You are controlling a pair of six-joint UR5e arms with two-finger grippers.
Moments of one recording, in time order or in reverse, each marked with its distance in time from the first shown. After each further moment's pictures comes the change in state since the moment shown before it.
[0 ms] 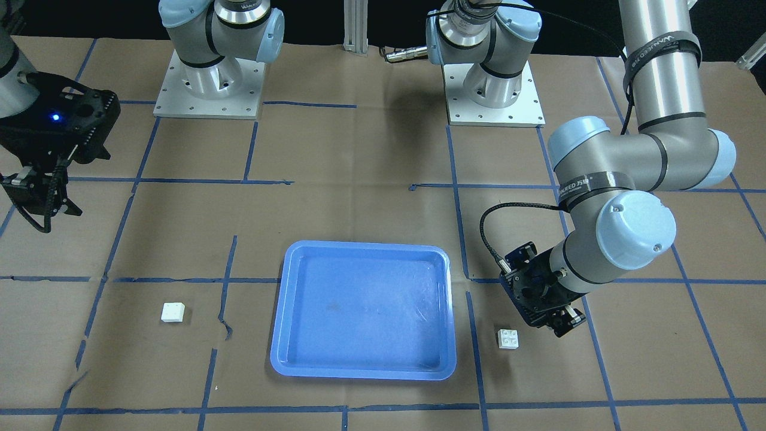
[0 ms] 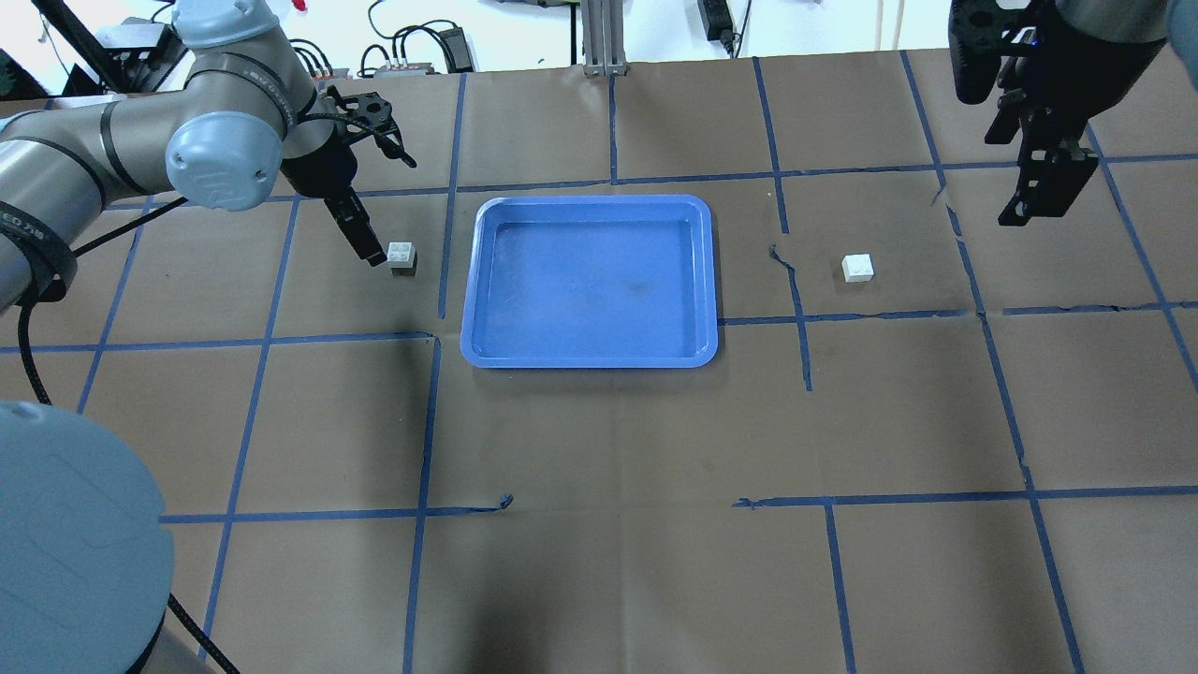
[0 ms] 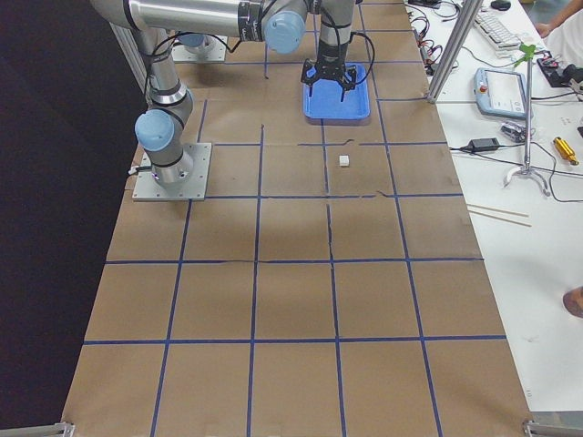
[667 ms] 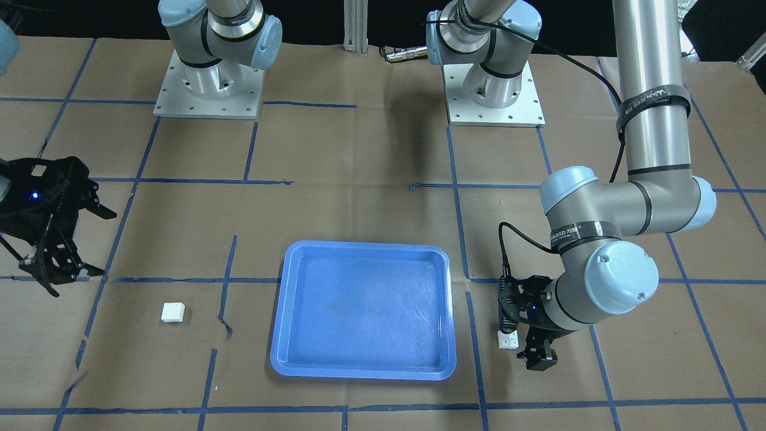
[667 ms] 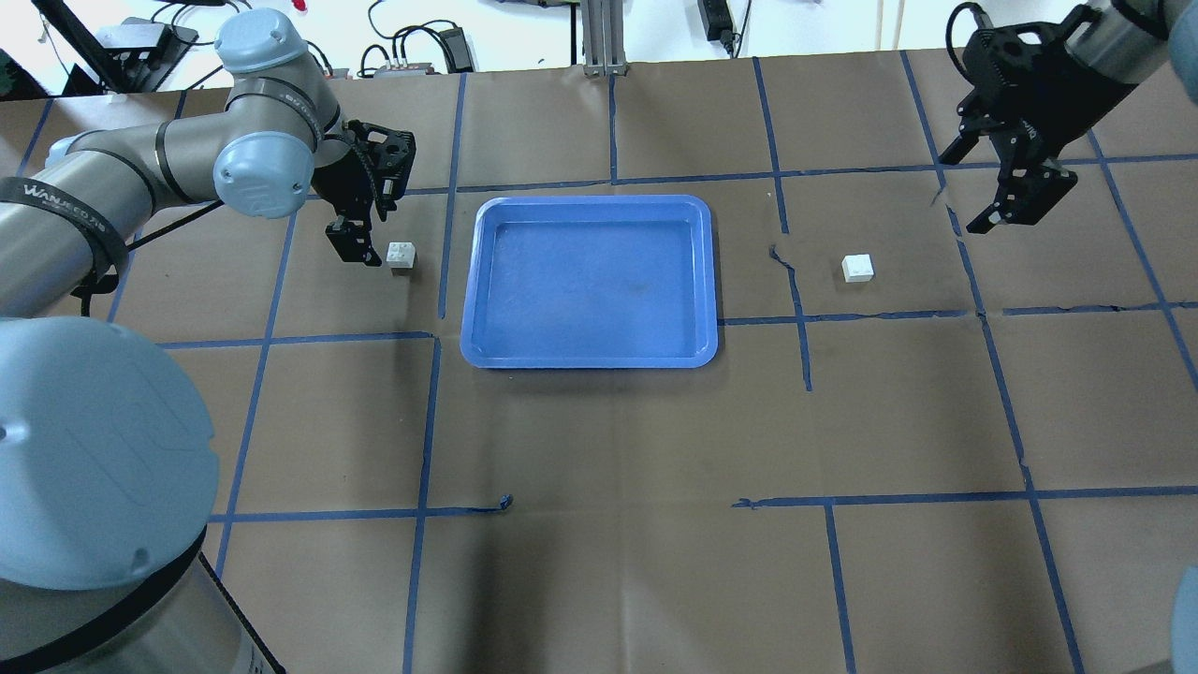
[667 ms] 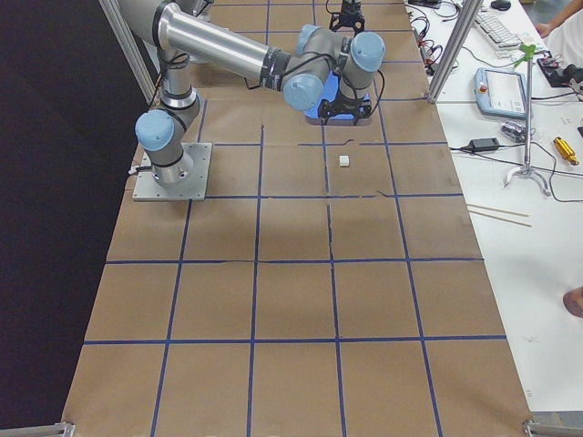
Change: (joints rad) left arm 0.004 -0.119 0.039 0.096 -0.008 0.514; right arm -0.107 0.192 0.016 -0.082 0.269 -0.264
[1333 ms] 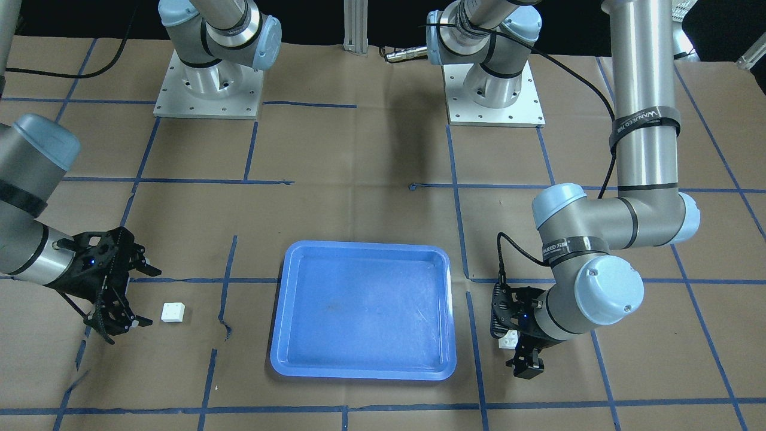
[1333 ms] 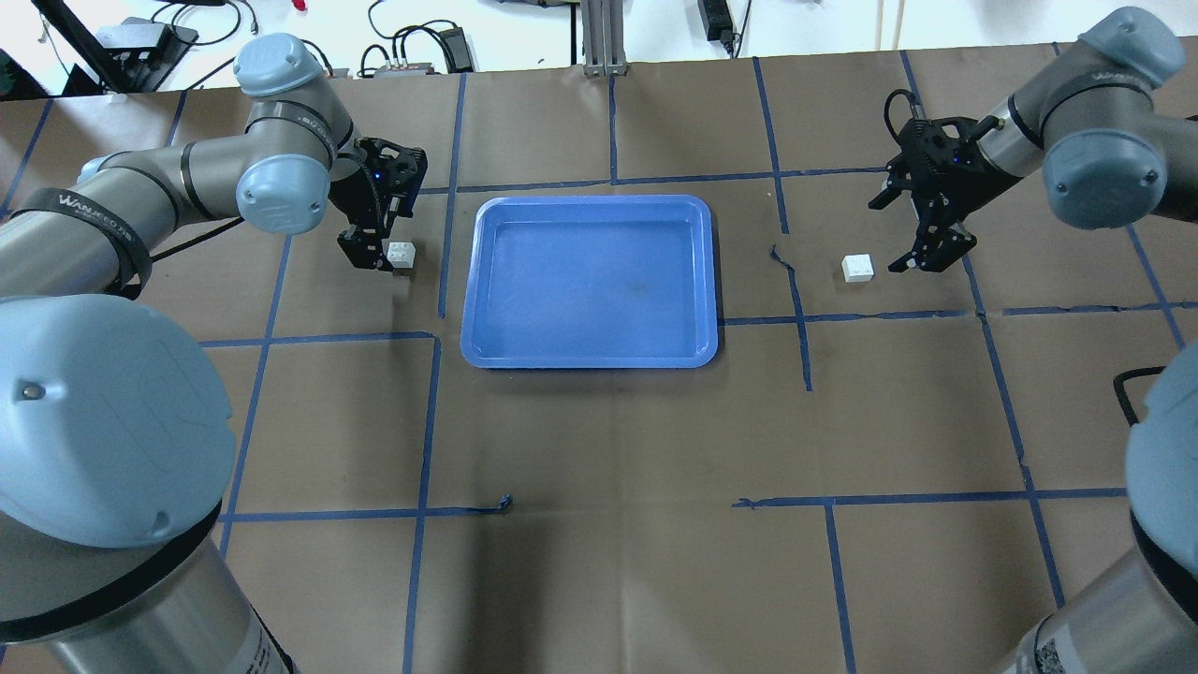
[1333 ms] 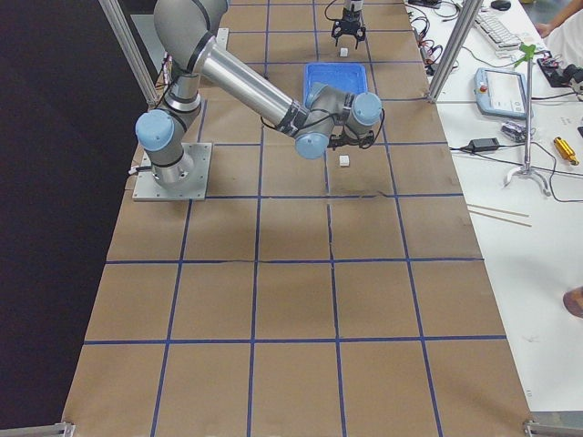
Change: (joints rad) left arm 0.000 -0.045 -0.016 0.073 -0.031 0.070; right arm -0.013 0.171 0.161 -0.354 0.140 -0.057
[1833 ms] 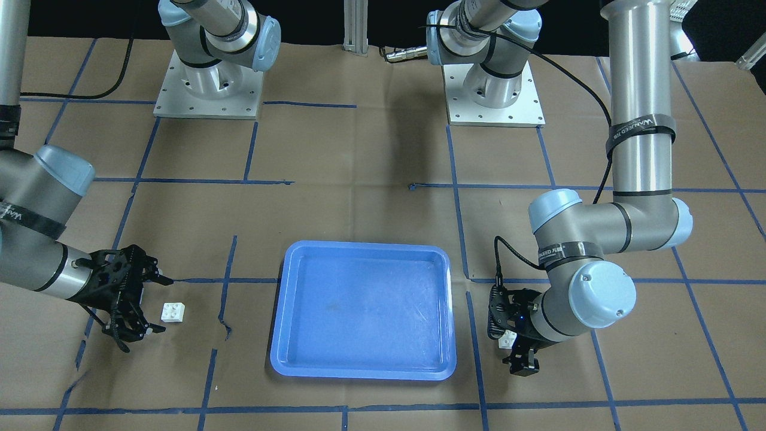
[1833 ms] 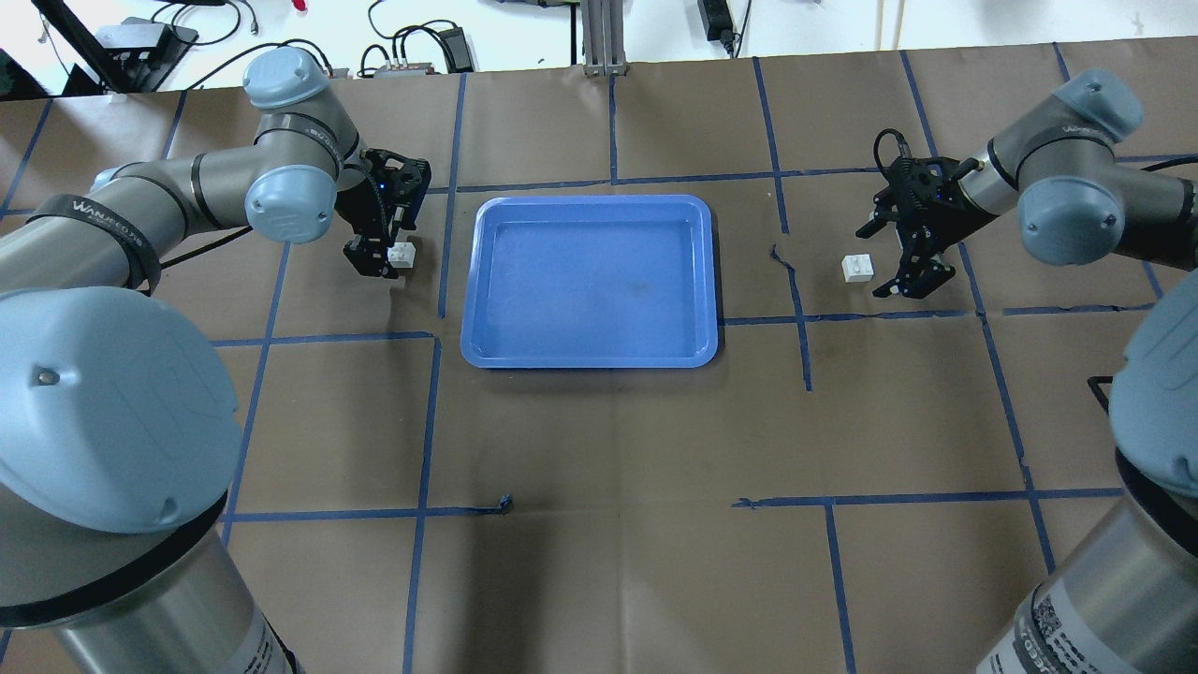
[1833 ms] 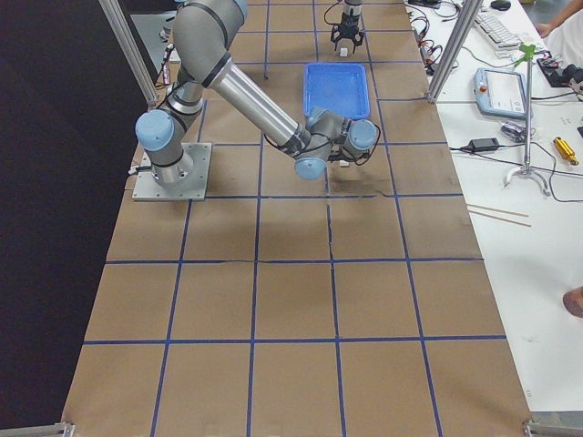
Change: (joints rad) left arm 0.000 -0.013 -0.011 0.011 0.005 -0.003; right arm -0.013 0.072 0.040 -0.062 0.018 -0.003
